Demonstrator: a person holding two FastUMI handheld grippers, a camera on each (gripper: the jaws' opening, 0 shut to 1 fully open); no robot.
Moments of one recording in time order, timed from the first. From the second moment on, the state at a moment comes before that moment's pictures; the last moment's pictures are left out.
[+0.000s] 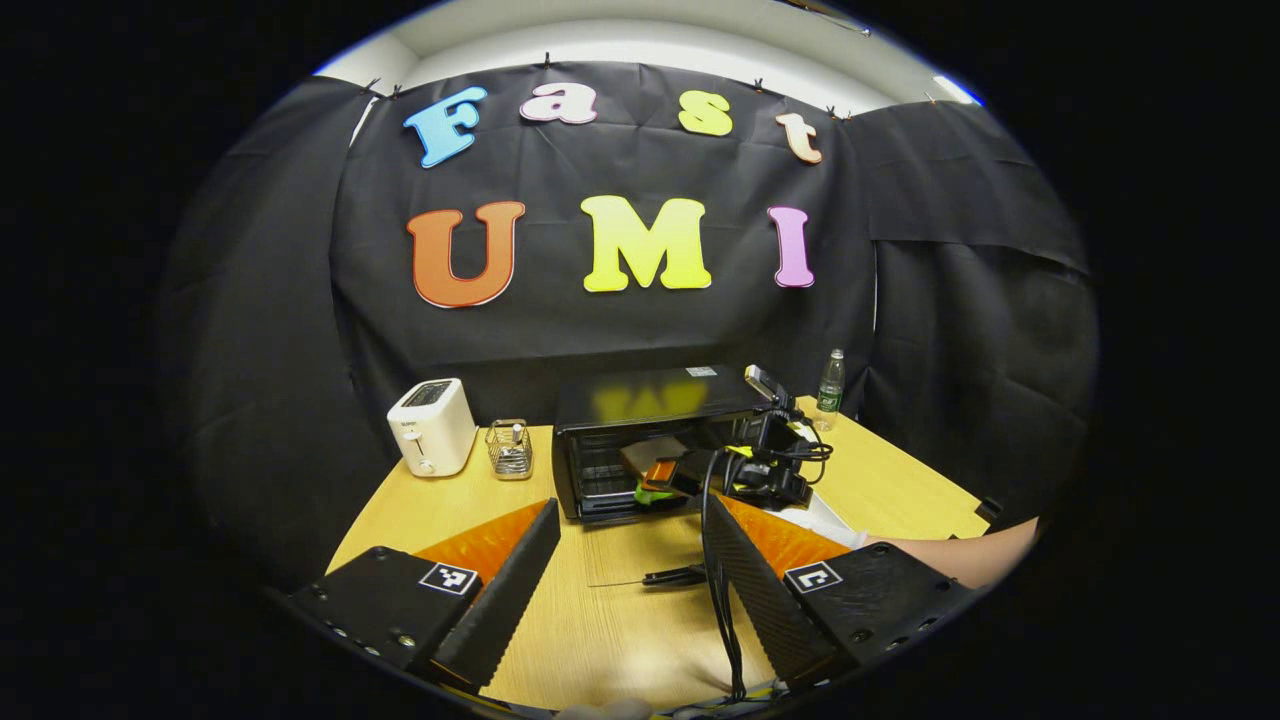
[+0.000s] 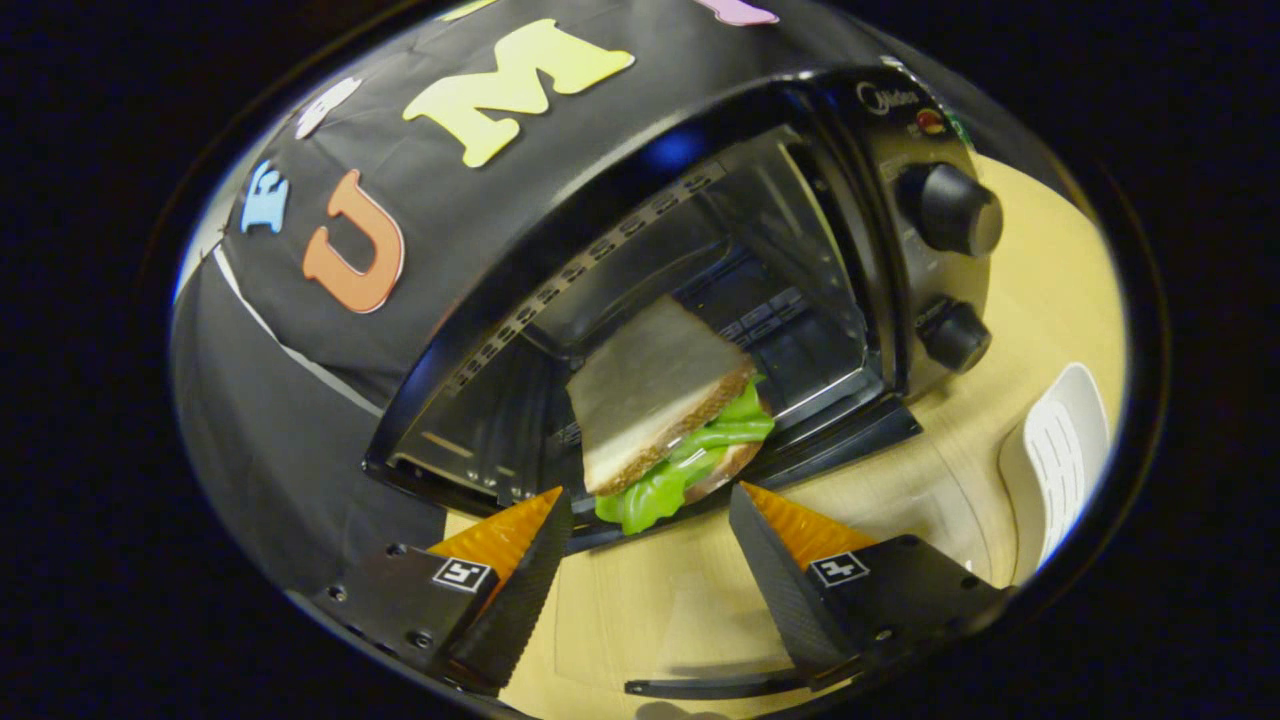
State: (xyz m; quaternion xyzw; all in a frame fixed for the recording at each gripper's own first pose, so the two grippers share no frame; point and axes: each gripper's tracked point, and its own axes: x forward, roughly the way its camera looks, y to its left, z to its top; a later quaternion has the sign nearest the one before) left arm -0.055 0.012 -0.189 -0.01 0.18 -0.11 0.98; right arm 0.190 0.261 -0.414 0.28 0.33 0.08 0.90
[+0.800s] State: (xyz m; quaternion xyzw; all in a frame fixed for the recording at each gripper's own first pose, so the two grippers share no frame) left arm -0.051 0.021 -0.194 0.02 0.16 -0.07 0.98; right arm 0.109 0.102 -0.185 0.09 0.10 0.03 0.99
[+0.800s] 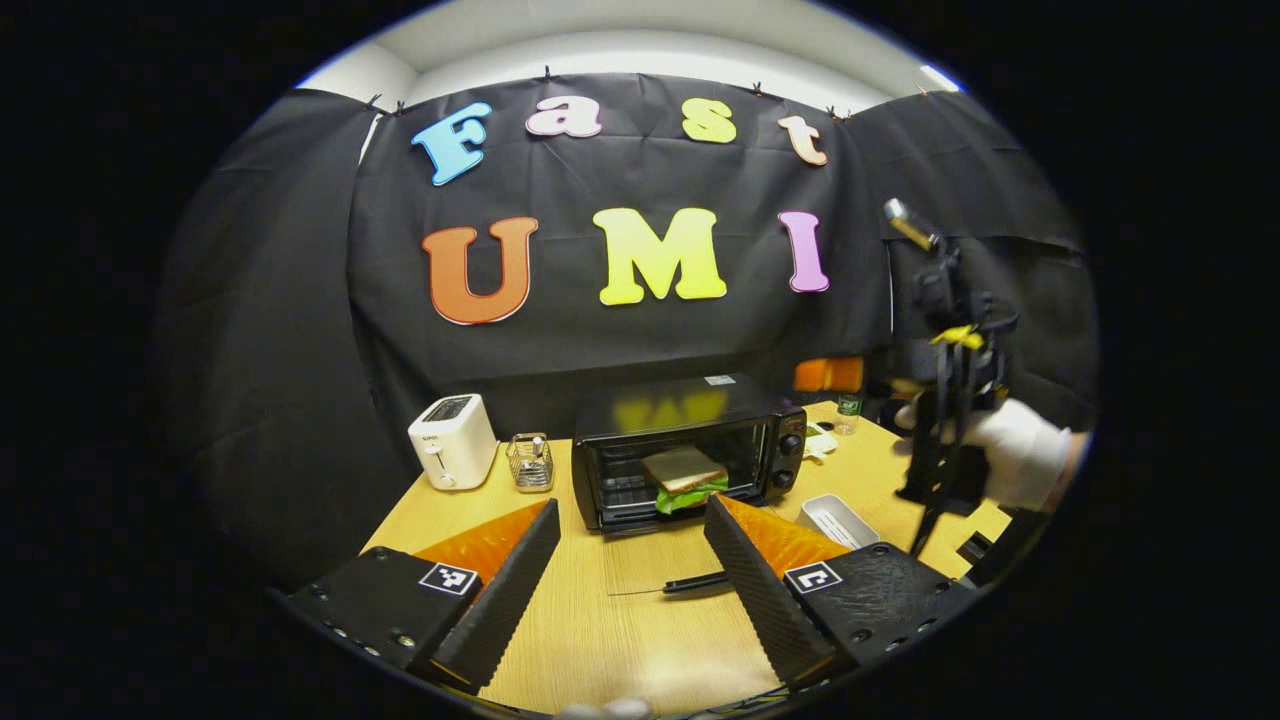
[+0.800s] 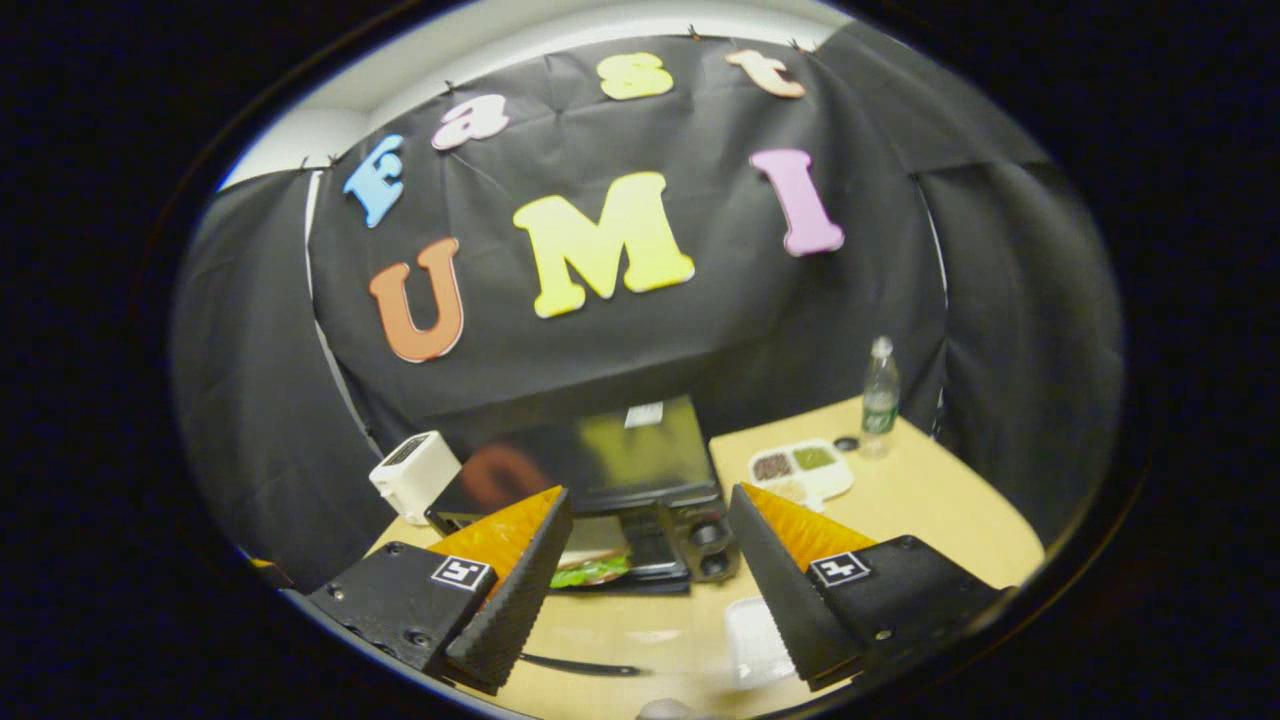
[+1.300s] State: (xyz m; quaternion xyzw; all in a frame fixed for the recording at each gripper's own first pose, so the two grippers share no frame) left arm -0.054 -0.015 -0.286 0.02 0.22 -0.05 0.97; right arm 0.032 0.002 -0.076 -0.02 0.01 -0.01 1.00
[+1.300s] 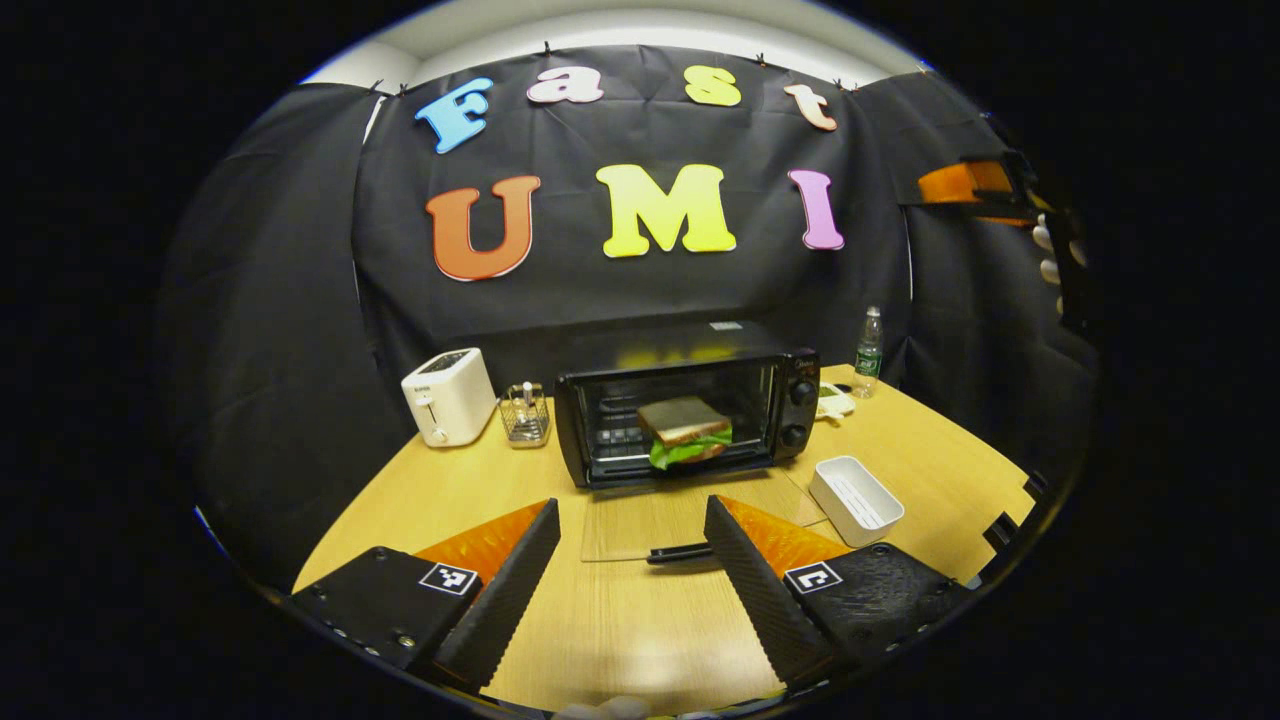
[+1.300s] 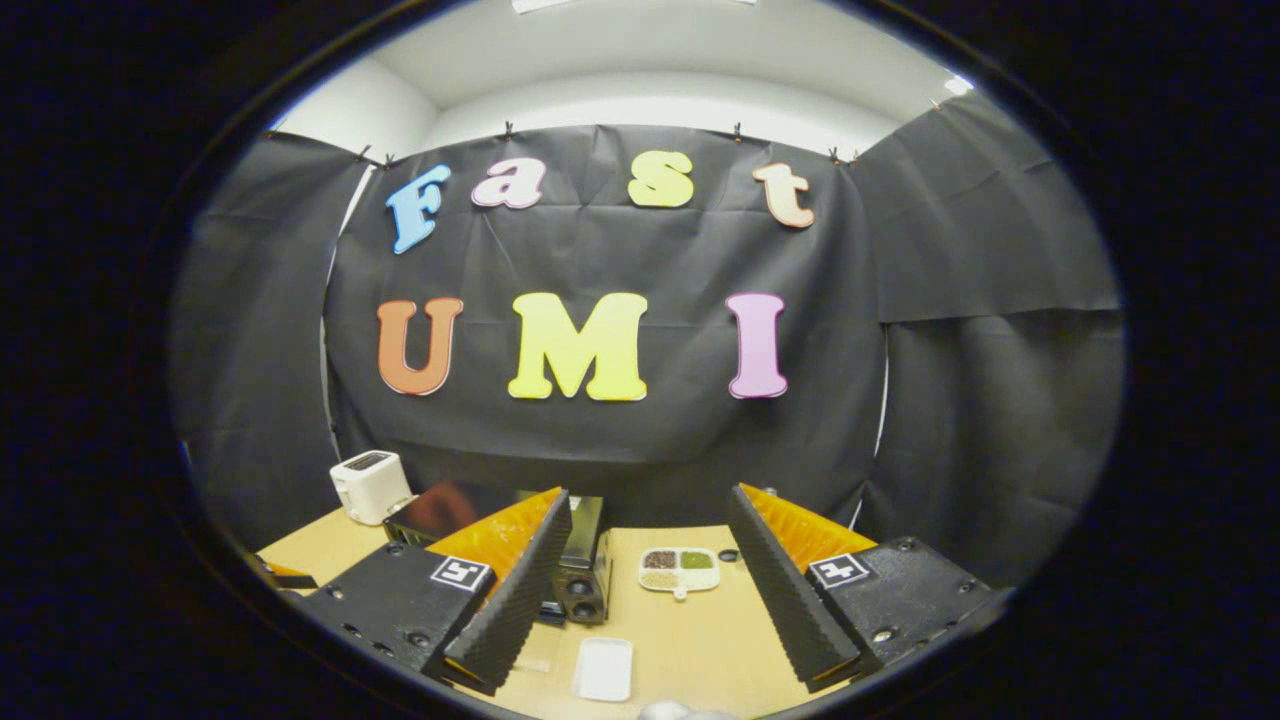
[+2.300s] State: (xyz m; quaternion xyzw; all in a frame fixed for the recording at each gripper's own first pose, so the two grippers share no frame) left arm -0.014 -0.079 -0.424 0.00 0.32 -0.04 0.95; right arm 0.008 -0.061 -0.090 -0.05 0.07 -0.01 1.00
